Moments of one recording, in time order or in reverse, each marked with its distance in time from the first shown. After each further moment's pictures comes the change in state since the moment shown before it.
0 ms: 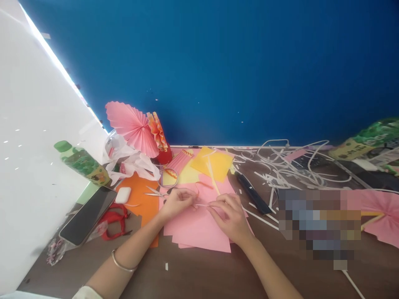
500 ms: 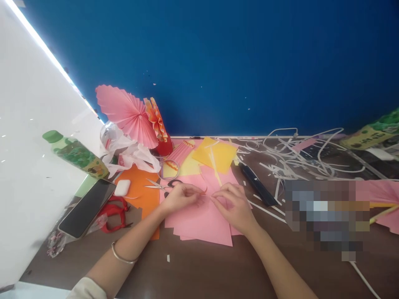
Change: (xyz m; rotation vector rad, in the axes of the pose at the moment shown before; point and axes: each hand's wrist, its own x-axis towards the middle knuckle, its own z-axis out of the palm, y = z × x) left_hand -0.002 -0.001 0.000 0.110 -0.118 -0.073; right_hand -0.002 0.009 0.003 -0.004 -0.130 0.132
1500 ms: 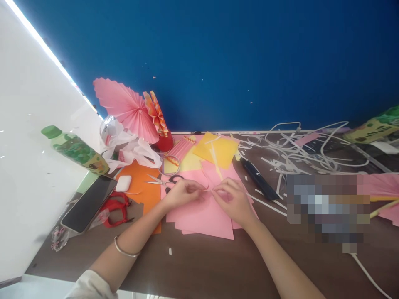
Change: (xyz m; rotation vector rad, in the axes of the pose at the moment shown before) left_hand 0.001 -0.007 -0.001 0.045 -0.047 0.026; right_hand -0.002 0.002 0.009 0.025 -0.006 0.089
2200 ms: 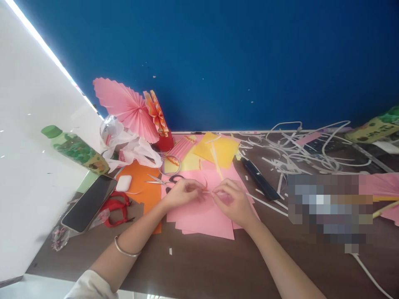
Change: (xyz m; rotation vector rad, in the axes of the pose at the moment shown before) left_hand 0.000 0.007 0.000 -0.010 -0.038 0.052; right_hand 0.002 -0.005 -0.003 0.075 -0.059 -0.027
